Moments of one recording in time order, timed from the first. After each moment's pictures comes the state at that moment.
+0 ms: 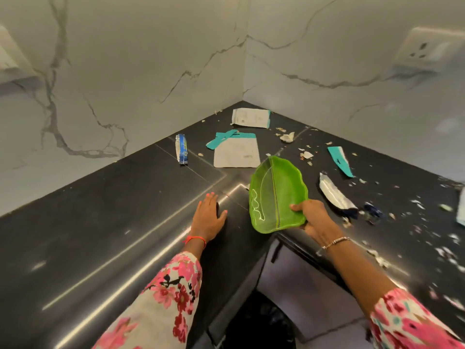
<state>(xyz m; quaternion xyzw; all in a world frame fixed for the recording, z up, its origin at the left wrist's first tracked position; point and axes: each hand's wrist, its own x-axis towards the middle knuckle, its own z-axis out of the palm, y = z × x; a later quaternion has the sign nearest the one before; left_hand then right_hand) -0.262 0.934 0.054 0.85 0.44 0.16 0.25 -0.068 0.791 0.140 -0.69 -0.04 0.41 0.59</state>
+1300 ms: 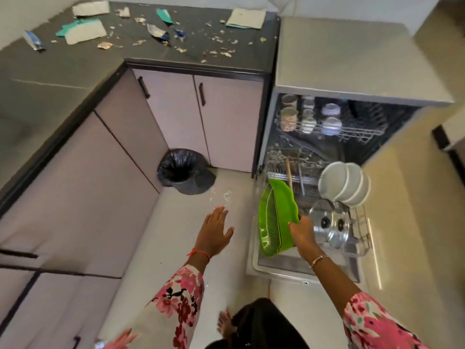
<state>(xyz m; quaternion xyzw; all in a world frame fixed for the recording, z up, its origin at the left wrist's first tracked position) -0.541 0.176 -0.050 0.96 0.17 -0.07 0.23 -0.431 -0.023 0.001 -0.85 0.11 0.22 0.47</state>
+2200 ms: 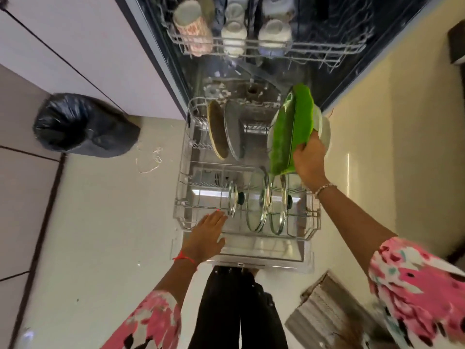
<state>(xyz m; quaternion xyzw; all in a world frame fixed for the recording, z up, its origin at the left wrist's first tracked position) -0.303 -0.051 -0.240 0.93 0.01 -0.30 0.21 -0.067 -0.210 -0.166 -0.93 0.02 0.09 0.36</state>
